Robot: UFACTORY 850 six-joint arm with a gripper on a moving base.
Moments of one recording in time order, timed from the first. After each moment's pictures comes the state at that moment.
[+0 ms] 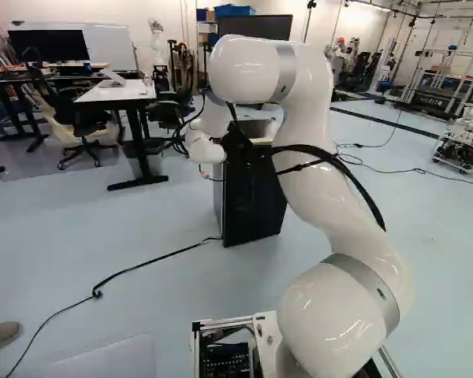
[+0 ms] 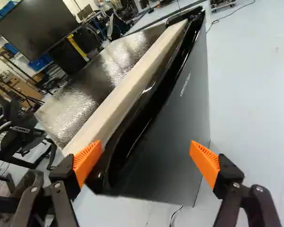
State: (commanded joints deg) arm 21.3 -40.5 -66.5 73.0 53.5 0.0
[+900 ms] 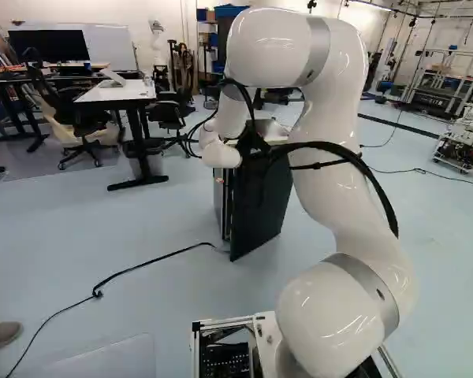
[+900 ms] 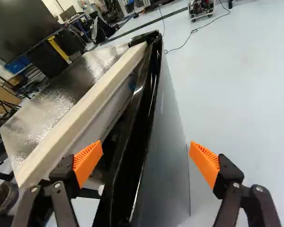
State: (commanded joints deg) arm 18.0 -32.2 -53.8 74.5 54.8 0.0
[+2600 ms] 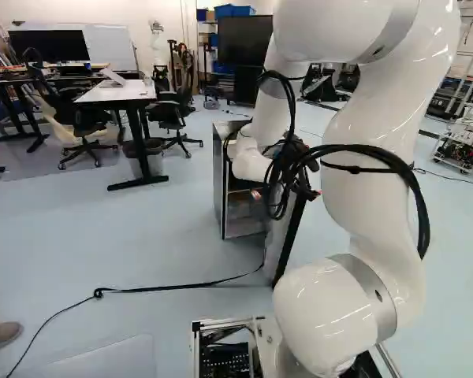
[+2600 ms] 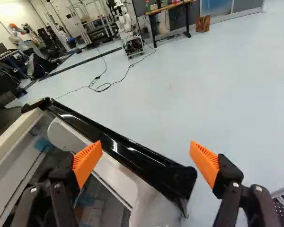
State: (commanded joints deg) arm 8.3 -19.2 -34.5 86.2 64.0 0.0
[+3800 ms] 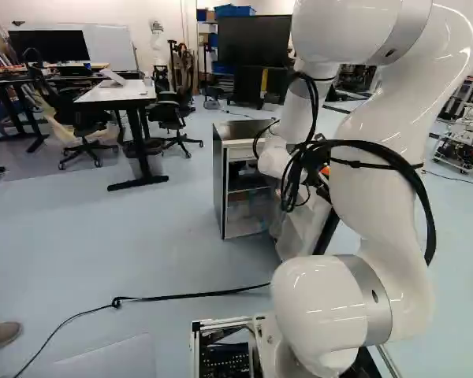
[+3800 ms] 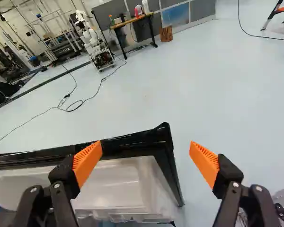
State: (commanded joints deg) arm -5.1 -21.4 -37.7 86.2 64.0 0.0
